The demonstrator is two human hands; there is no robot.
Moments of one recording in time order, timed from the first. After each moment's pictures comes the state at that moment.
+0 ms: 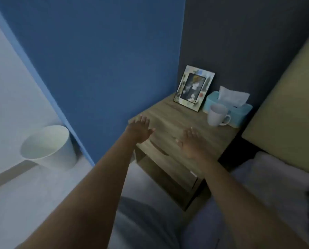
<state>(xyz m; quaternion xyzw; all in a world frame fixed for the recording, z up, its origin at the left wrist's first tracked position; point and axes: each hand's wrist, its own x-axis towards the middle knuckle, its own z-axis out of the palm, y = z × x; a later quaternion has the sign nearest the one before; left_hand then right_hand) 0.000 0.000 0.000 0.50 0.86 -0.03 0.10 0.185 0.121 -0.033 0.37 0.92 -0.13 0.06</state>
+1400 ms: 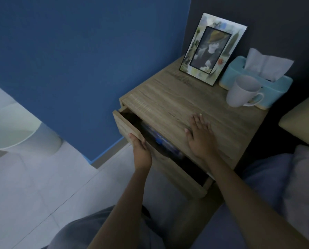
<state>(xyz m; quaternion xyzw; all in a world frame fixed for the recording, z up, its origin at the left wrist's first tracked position) 0.032 0.000 -0.193 0.11 0.80 0.54 0.25 0.155 0.165 -0.145 0.37 0.92 -0.11 -0.03</state>
